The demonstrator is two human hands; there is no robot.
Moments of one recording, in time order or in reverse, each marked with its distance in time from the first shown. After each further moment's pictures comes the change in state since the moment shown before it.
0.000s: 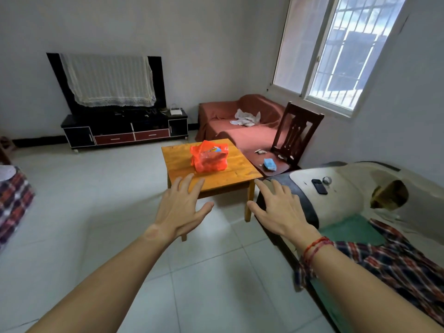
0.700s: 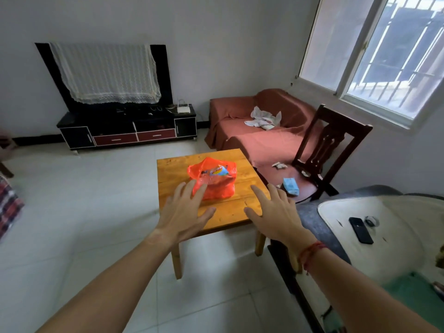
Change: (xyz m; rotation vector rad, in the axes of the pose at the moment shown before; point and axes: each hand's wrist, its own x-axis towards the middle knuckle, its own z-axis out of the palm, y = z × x) left_hand 0.367 -0.056 0.132 0.024 -0.097 -0.090; right_hand 0.389 0.077 0.104 0.026 -0.112 -0.080
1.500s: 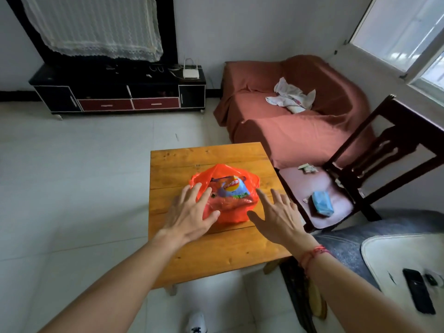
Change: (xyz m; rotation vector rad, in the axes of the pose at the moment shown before) left_hand 0.310 -0.141 0.148 -0.129 -0.215 -0.124; right_hand 0.358 -0.004 0.120 -0.040 -0.245 -0.024
